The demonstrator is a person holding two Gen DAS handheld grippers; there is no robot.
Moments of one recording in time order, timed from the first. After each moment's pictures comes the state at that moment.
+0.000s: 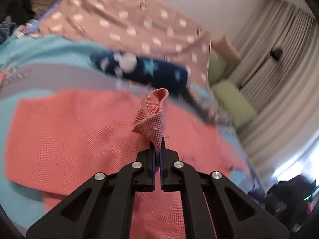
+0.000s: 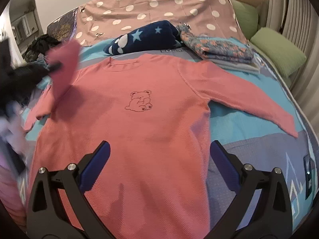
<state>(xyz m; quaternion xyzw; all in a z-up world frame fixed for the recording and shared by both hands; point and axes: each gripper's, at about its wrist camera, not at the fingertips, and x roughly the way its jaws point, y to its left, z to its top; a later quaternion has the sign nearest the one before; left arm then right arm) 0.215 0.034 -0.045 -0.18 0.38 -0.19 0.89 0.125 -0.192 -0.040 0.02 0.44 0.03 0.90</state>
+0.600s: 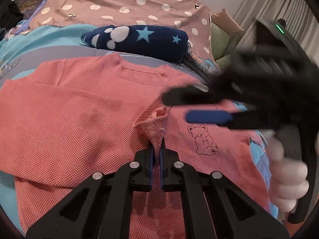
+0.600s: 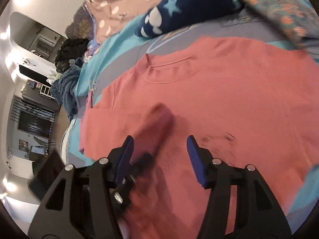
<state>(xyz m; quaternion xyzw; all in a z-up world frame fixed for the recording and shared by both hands) 0.206 0.003 -0.081 -0.12 0.42 -0.20 0.88 0.302 -0.129 -0.062 0.20 0.59 0.20 0.76</state>
